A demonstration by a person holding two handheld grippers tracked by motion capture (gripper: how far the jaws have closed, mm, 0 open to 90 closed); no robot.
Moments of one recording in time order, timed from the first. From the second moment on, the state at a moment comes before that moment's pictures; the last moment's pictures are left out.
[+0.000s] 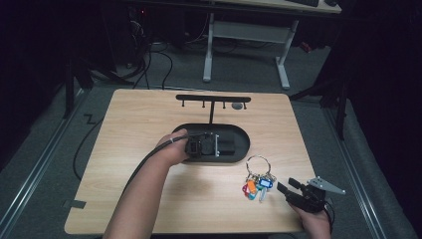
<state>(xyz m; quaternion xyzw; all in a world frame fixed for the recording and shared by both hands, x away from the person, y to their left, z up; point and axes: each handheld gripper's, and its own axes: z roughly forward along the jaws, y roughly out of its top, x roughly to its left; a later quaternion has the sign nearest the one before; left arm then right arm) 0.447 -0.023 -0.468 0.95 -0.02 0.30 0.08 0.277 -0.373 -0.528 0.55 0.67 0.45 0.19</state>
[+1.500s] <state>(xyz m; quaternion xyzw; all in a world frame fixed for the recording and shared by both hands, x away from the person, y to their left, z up) 0.325 0.155 -0.512 0.86 0.34 0.15 0.35 0.274 -0.368 -0.520 0.53 0.69 0.45 0.20</state>
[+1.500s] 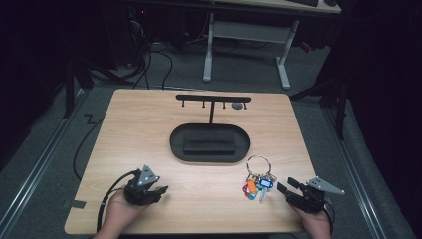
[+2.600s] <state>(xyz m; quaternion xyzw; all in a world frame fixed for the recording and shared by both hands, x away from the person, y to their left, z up) 0.294 0.193 -0.518 0.83 0.33 0.16 0.41 0.309 -0.291 -0.486 0.50 0.79 0.32 0.17</state>
